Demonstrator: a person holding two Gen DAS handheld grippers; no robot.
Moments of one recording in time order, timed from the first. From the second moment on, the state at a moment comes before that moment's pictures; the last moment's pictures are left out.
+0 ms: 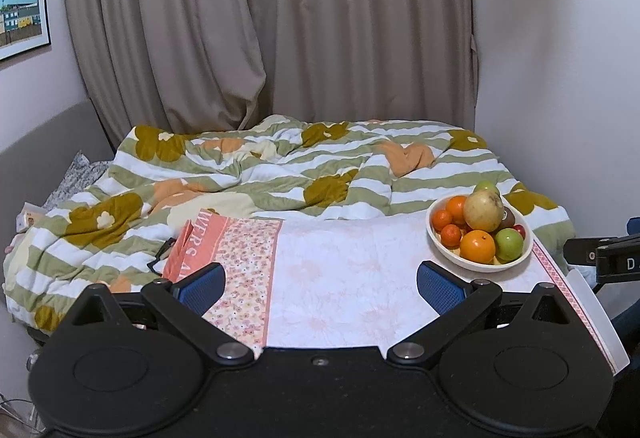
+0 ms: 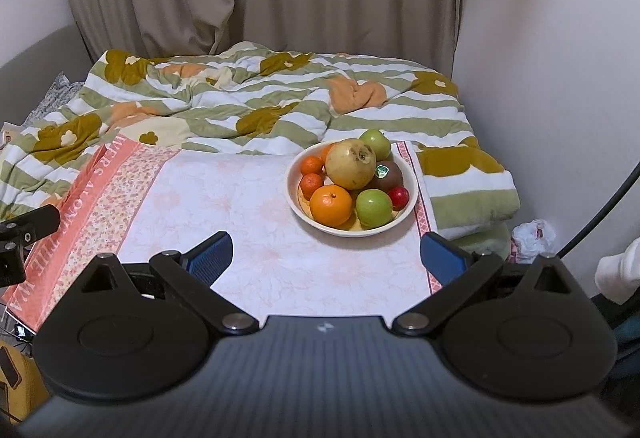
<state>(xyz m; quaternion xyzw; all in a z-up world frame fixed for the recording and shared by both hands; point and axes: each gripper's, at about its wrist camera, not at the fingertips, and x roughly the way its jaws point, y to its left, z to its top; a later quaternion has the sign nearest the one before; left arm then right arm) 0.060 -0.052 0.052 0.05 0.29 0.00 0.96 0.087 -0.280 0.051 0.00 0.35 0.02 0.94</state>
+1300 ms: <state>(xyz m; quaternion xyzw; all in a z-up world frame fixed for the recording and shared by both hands) 0.075 -0.045 0.047 0.04 0.29 -0.01 0.96 0.104 -0.271 0.042 0.01 0.37 0.02 0.93</state>
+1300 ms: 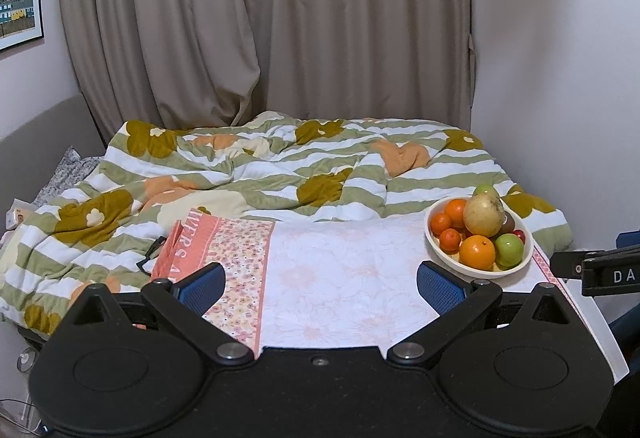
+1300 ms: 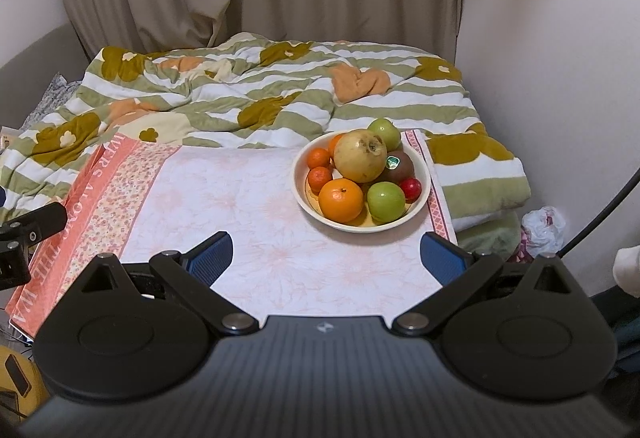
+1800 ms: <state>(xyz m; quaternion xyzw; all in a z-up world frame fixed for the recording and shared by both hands) 0.072 -0.039 0.048 0.03 0.29 0.00 0.96 0.104 -0.268 0.044 0.01 0.36 0.02 0.93</state>
